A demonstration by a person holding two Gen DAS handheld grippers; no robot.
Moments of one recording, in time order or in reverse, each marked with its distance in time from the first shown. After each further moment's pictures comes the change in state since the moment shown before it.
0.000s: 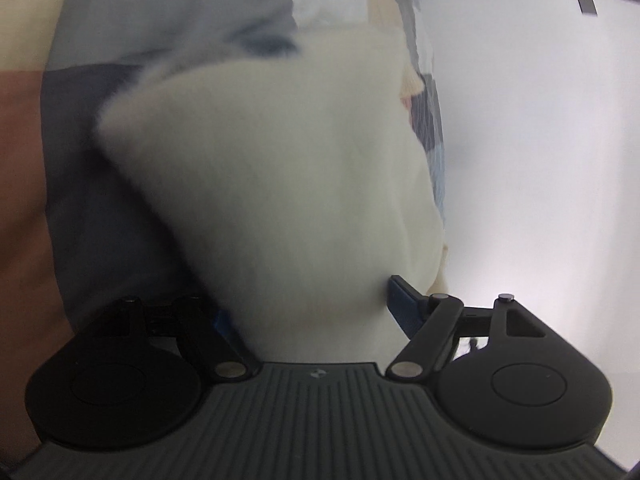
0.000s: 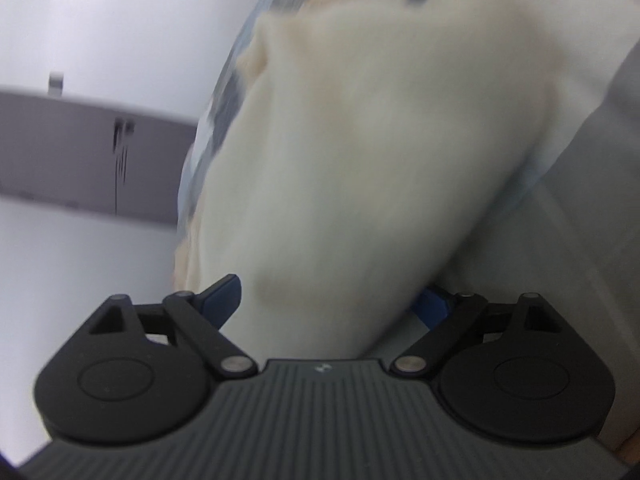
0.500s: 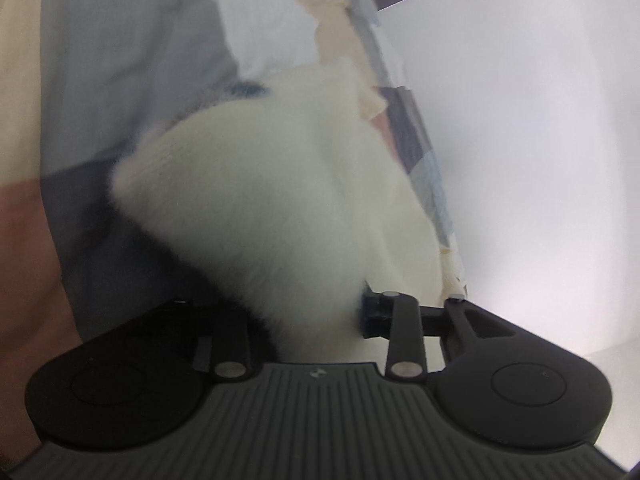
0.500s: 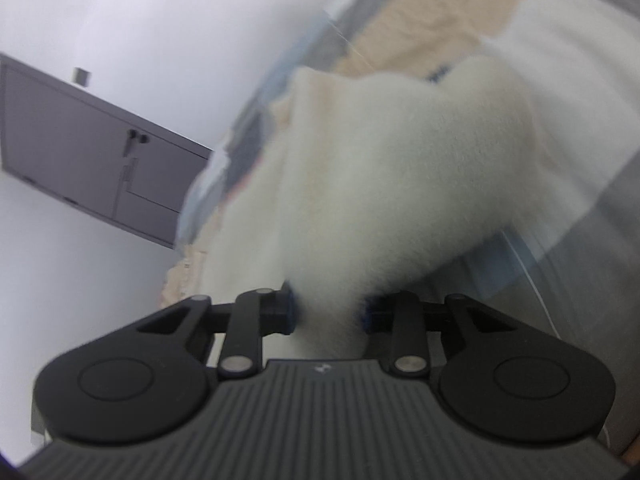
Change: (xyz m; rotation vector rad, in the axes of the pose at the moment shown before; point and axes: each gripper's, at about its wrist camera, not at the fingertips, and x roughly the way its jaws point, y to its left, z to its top) left arm -0.028 -0.043 -0.011 0.251 -0.109 0.055; right arm -0.032 0.022 -0.002 -0.210 -0.102 0.048
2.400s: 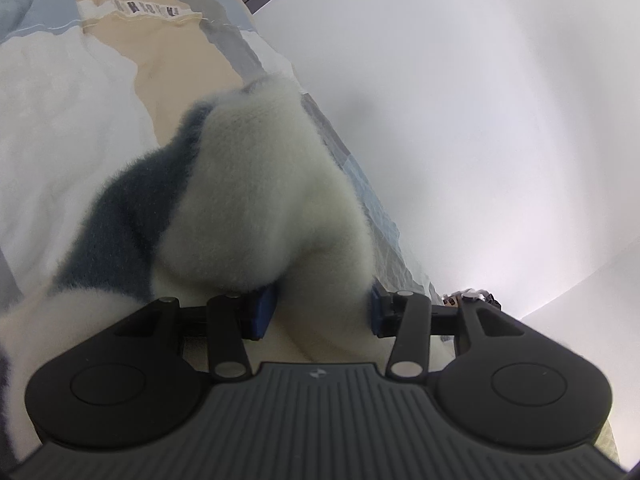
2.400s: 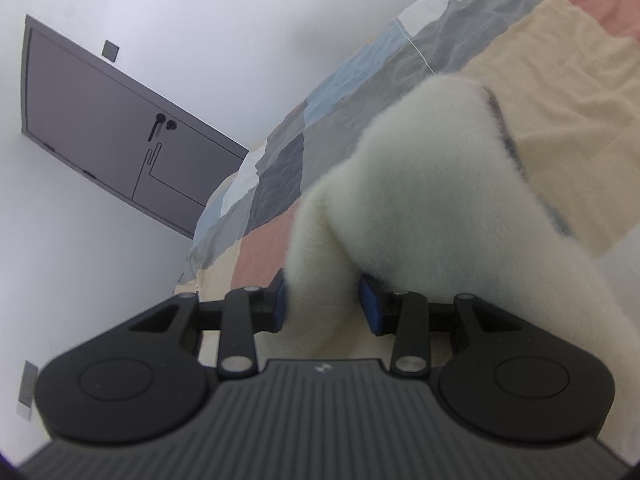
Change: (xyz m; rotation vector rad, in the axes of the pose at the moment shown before) left arm 0.111 -0.048 0.085 0.285 -0.001 -0.205; right arm 0.121 0.016 0.124 -0.119 0.053 0.074
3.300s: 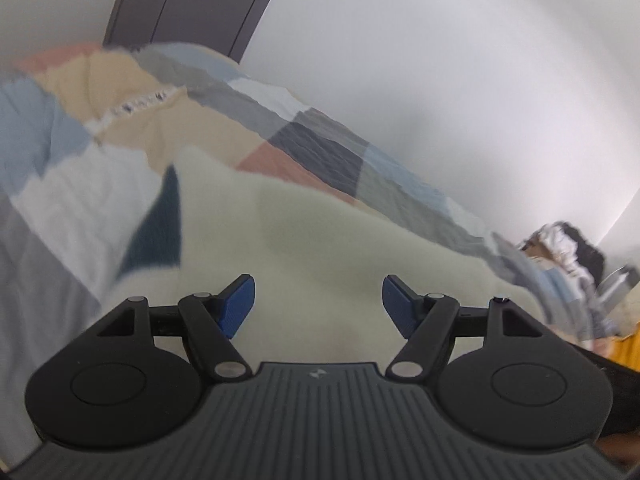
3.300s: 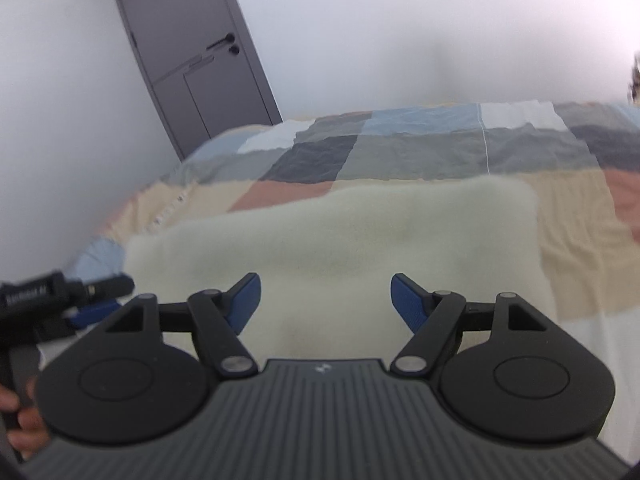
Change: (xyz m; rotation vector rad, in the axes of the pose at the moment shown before) left arm -0.029 -0.075 -0.022 0.388 -0.034 0.284; right arm -0.049 0.087 -0.053 -0.639 -0.006 -0.169
